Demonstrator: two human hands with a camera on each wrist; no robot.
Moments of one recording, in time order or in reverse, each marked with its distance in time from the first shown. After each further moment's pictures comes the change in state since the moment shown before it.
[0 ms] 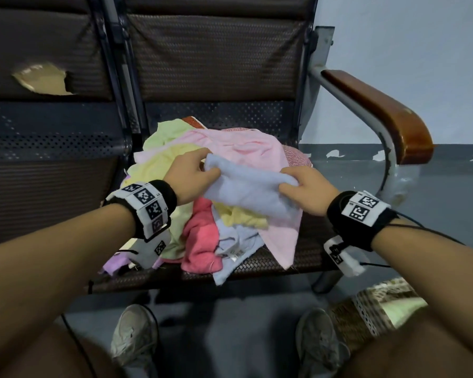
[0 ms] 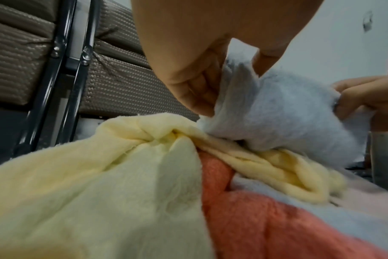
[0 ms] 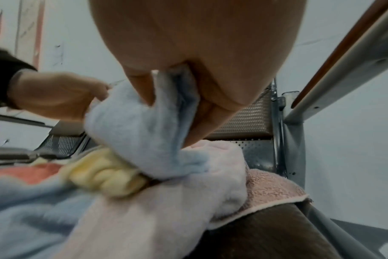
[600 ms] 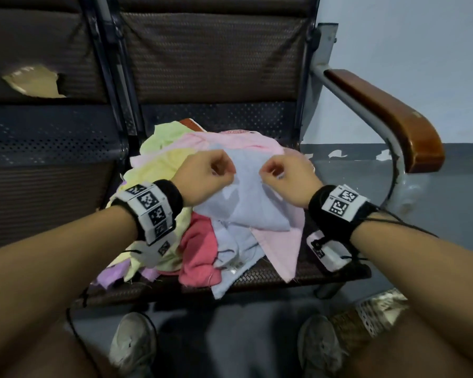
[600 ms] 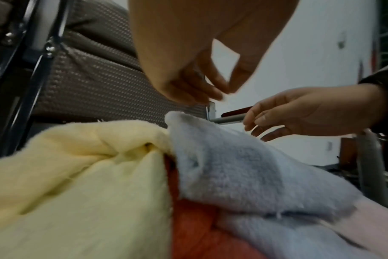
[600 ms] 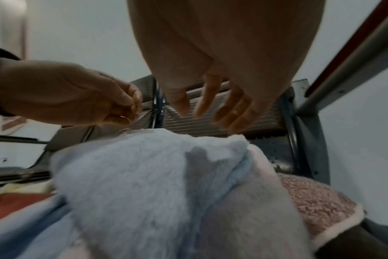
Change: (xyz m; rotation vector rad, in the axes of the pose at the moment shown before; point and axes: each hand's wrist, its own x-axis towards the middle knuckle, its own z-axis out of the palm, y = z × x) left_hand 0.022 0.014 0.008 -0.005 -0.078 0.111; right_hand 0.050 0.003 0.014 0.004 0.151 0.012
